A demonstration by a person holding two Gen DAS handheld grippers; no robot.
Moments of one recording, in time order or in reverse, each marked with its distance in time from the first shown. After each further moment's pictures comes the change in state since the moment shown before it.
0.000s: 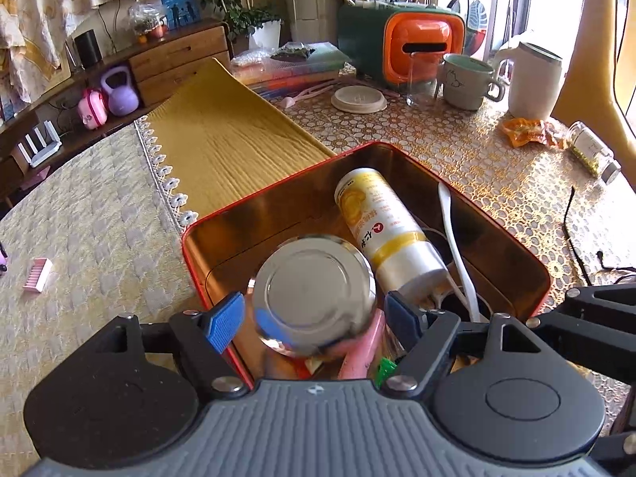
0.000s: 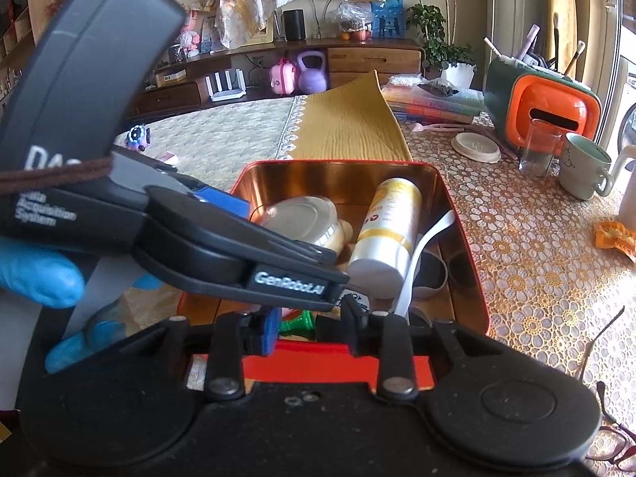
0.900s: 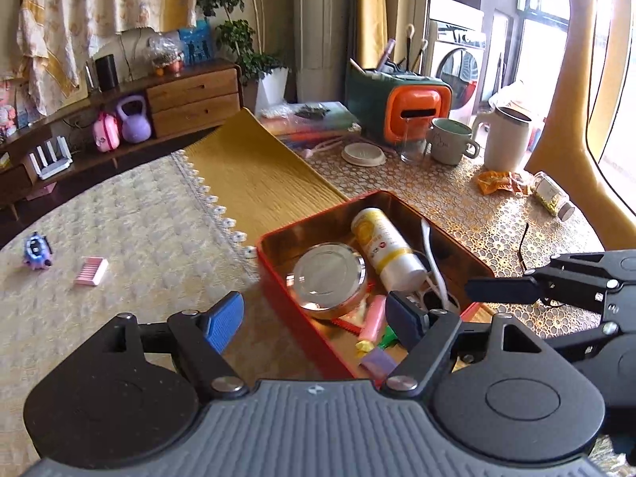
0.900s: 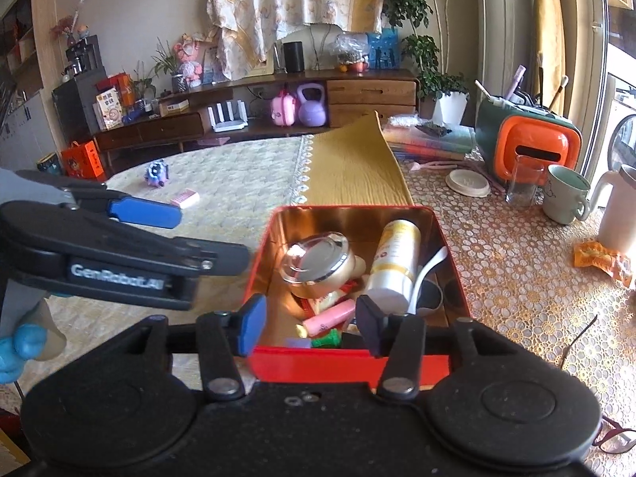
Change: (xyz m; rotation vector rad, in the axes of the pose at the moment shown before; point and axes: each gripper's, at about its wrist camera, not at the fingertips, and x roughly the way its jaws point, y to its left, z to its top) left arm -0.105 0.045 -0.031 -0.049 -0.144 -0.036; right arm -0.052 0.022 0.008 0.011 -0.089 0.001
